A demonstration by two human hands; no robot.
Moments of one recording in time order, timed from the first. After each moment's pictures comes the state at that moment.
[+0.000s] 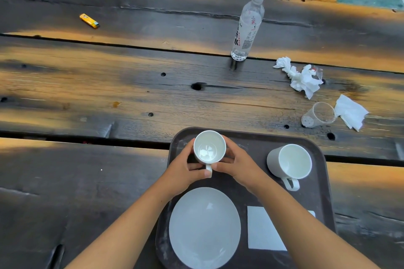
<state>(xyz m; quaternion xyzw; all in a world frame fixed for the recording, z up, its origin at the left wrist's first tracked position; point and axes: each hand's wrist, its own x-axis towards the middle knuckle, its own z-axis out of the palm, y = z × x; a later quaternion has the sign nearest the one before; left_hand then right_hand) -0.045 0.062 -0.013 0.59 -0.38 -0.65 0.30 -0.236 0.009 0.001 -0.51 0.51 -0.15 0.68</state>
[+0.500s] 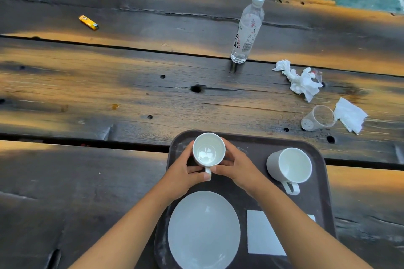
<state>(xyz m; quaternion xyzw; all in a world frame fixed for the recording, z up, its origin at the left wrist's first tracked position) -0.045 0.061 -0.012 0.59 -0.37 -0.65 0.29 -0.236 0.007 0.001 -0.51 0.51 -0.15 0.67</state>
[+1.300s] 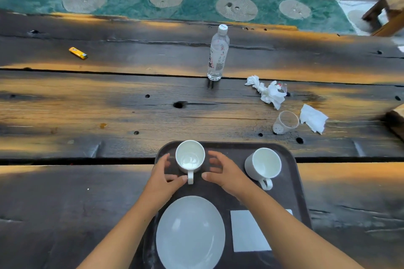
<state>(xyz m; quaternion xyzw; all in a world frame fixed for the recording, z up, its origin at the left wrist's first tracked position) -0.045 0.080 0.016 0.70 -0.37 -0.53 0.28 -0.256 0.024 0.023 -0.52 0.57 -0.12 0.63</state>
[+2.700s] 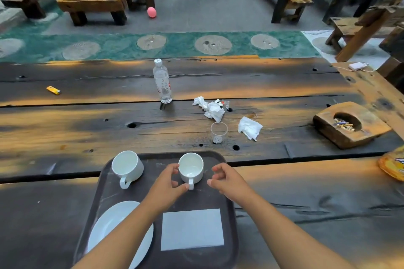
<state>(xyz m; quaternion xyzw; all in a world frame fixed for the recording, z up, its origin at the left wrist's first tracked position) -0.257 0.081 0.061 0.68 -0.53 -0.45 0.22 -0.482 0.046 0.047 -0.53 0.61 -0.19 0.56</state>
